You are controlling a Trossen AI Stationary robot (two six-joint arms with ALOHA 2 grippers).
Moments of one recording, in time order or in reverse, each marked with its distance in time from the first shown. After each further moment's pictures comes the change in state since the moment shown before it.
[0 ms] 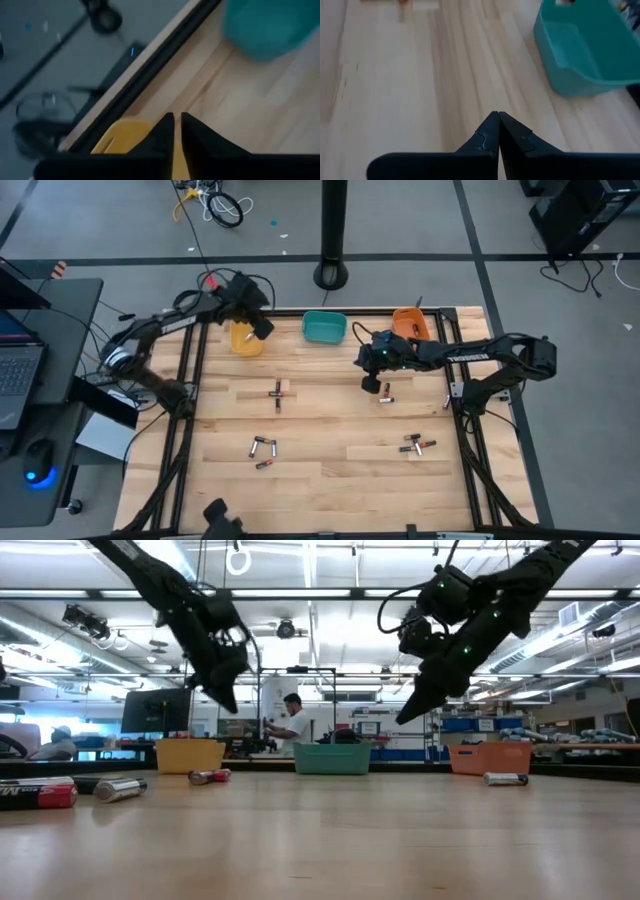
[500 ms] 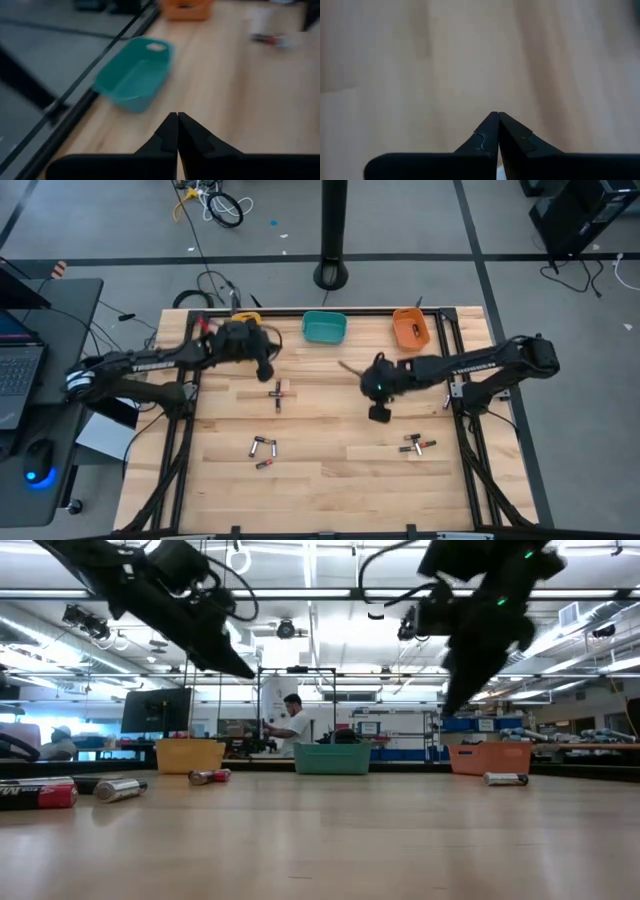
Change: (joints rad) left arm -0.423 -0.356 -0.404 0.439 0.005 -0.039; right arm 0.336 -0.002 0.184 -0.539 0.078 0.341
